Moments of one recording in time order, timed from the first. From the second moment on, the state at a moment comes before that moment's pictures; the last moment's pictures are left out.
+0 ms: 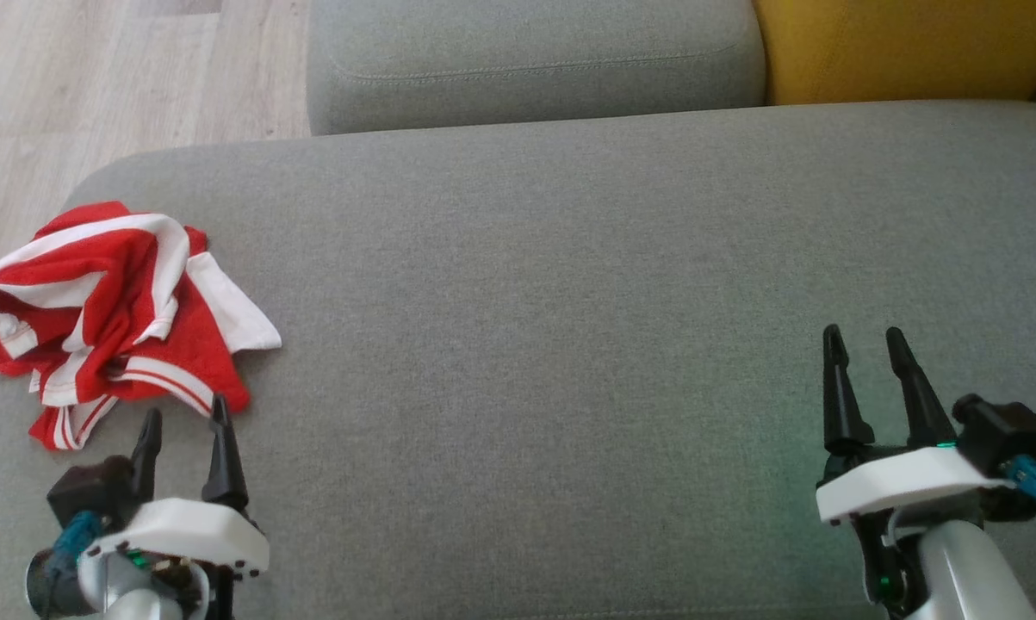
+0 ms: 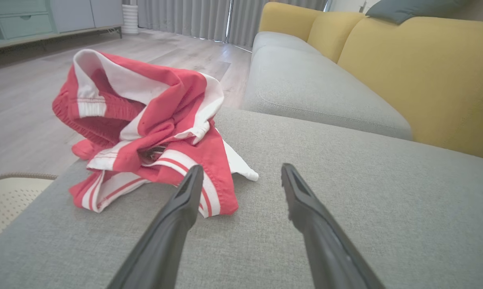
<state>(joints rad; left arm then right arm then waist) -0.01 0.08 0.01 0.30 -0.26 0.02 -0.19 -0.09 -0.08 0.02 0.31 0.31 0.12 -0.19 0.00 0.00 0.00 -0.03</state>
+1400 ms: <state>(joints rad) -0.03 0.08 0.01 0.35 -0.06 0.02 -0.25 -0.09 -0.05 -0.05 0.38 0.05 0.12 -0.25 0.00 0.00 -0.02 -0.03</state>
